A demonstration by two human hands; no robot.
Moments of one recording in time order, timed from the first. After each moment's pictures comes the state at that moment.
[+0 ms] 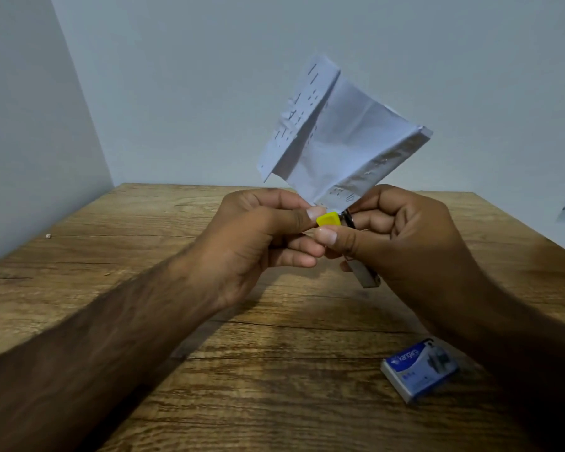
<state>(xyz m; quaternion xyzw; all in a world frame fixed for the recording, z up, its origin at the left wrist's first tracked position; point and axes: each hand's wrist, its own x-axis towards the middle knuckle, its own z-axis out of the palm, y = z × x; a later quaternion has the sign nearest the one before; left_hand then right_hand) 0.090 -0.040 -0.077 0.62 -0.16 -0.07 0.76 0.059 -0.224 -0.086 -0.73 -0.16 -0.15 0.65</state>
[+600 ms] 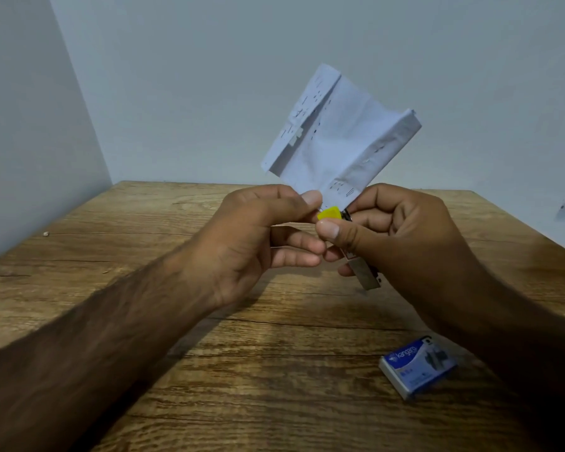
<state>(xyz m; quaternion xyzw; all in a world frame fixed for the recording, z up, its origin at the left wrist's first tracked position) 0.088 -0.041 -0.072 0.60 -0.17 -0.12 0.77 0.056 -0.223 -0.079 -0.74 -0.15 -0.14 0.64</state>
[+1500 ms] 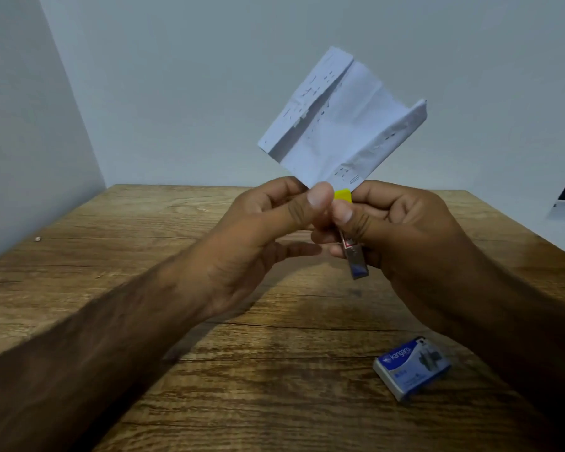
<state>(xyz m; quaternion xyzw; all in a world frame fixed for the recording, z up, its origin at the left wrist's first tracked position) 0.089 -0.045 -0.081 0.61 -0.26 -0.08 0.75 0.057 -0.229 -0.074 -0.67 -0.18 -0.06 0.72</state>
